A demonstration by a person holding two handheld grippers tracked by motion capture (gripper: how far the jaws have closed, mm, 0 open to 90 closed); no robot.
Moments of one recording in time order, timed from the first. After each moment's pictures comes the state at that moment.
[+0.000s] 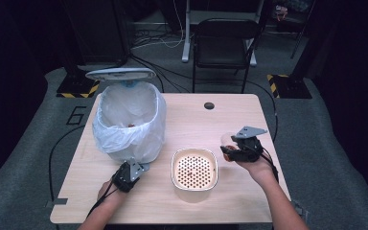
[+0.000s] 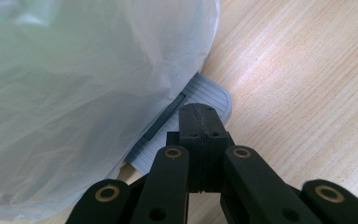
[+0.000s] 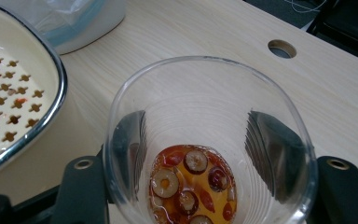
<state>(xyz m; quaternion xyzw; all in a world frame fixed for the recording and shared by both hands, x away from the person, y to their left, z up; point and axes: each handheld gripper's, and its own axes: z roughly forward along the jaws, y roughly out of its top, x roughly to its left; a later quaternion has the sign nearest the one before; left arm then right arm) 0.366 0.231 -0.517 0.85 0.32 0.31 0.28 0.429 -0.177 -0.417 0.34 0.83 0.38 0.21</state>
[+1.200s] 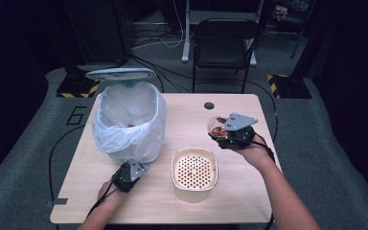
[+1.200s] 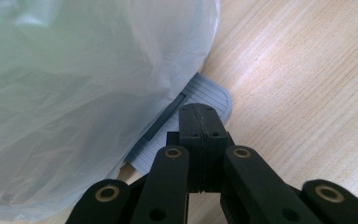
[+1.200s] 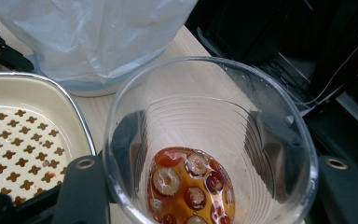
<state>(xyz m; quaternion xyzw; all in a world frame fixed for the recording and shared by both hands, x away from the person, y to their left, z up) 0.366 0.230 -0.517 0.85 0.31 0.32 0.28 0.433 -0.140 -0.358 0.15 0.85 0.41 0.30</state>
